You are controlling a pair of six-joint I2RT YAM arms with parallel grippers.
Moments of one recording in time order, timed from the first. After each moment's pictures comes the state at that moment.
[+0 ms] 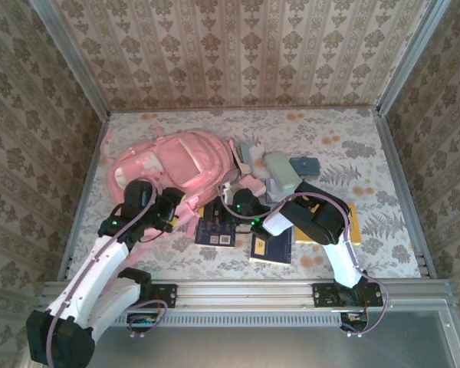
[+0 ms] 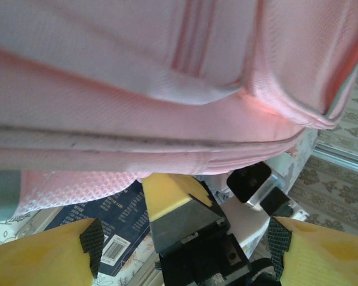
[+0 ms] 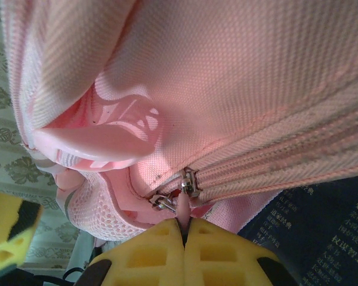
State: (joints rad) left arm -0.35 0.80 0.57 -0.55 0.26 -1.41; right arm 0.85 2.10 0.85 0.98 -0.38 0.95
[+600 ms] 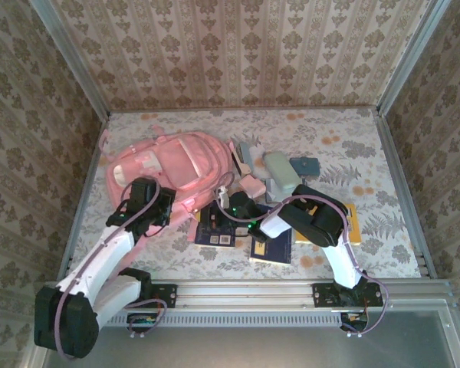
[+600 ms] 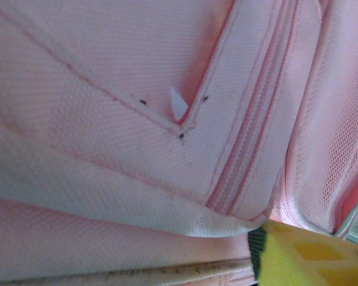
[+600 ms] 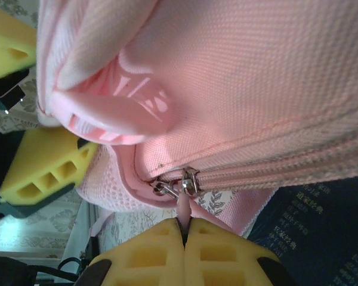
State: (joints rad) left arm -0.31 0.96 0.54 -0.41 0.08 -1.47; right arm 0.89 2.10 0.86 0.93 -0.37 0.94
